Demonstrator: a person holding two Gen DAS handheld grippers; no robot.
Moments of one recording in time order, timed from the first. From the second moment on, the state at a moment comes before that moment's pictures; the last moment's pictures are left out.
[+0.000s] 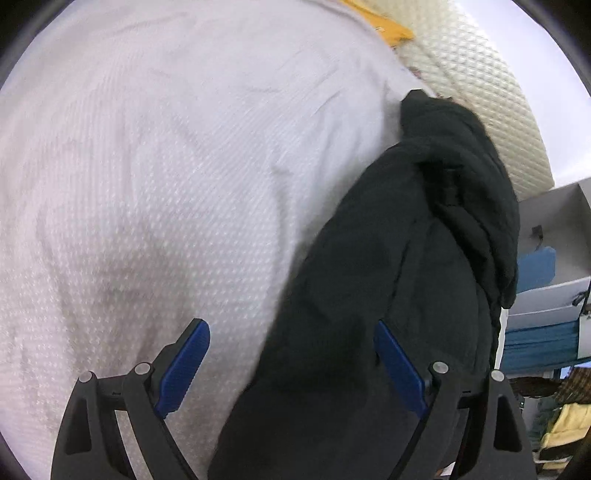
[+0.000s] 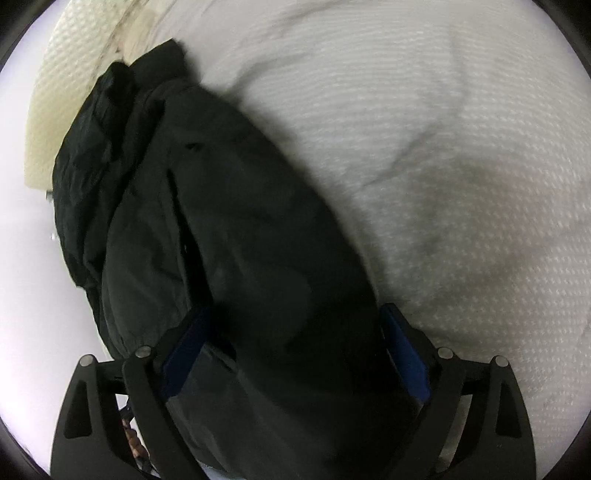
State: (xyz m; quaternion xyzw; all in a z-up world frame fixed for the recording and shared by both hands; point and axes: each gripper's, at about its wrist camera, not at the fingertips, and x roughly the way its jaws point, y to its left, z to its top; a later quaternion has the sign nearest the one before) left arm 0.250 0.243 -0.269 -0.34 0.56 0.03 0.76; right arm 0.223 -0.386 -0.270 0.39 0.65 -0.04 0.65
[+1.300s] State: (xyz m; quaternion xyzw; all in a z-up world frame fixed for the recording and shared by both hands) left arm 0.264 0.174 -0.279 -0.36 0.56 -0.19 0.73; right arm 0.238 -0.320 -0.236 0.36 0.61 0.11 0.70
